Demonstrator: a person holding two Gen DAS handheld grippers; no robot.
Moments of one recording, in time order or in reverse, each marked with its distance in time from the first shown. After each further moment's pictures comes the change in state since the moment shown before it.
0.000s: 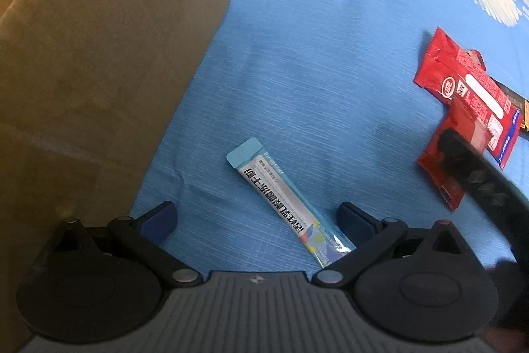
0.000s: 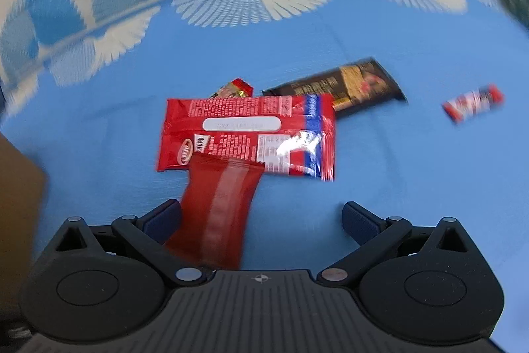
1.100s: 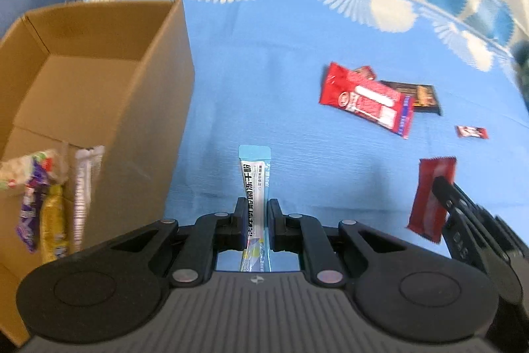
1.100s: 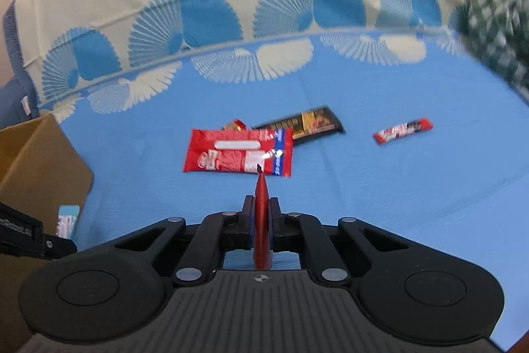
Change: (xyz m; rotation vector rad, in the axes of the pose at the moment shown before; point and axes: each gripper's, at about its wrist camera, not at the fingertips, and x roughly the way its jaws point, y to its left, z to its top) left arm -0.128 0.015 -0.034 0.224 -0.188 -0.161; right arm -0.134 -0.023 -0.041 0.010 -0.174 0.032
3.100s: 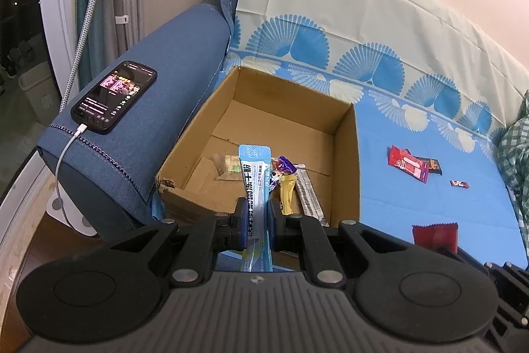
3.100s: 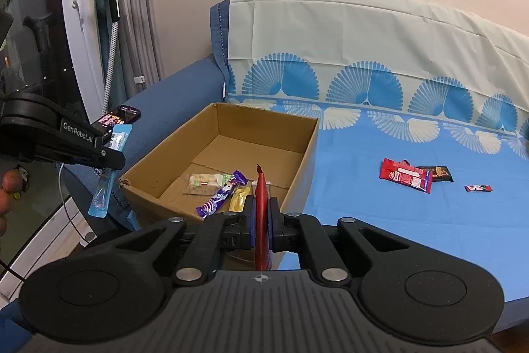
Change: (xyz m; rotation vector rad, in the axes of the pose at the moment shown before) left arm -0.239 0.273 -0.159 -0.154 -0.344 -0.015; right arm -0.296 0.219 -0.091 -0.311 -0.116 0.282
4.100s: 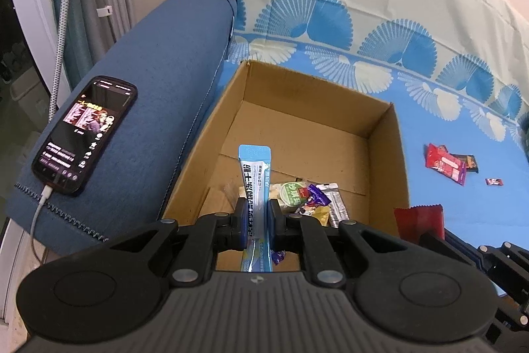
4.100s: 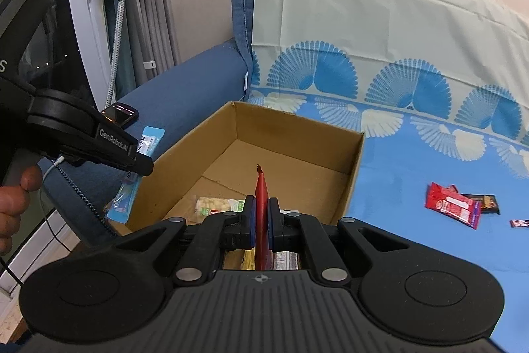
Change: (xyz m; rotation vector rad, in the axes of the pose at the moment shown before) left arm 0.114 0.014 0.081 0.060 0.122 0.055; right arm 0.129 0.015 0.061 -0.053 0.075 0.085
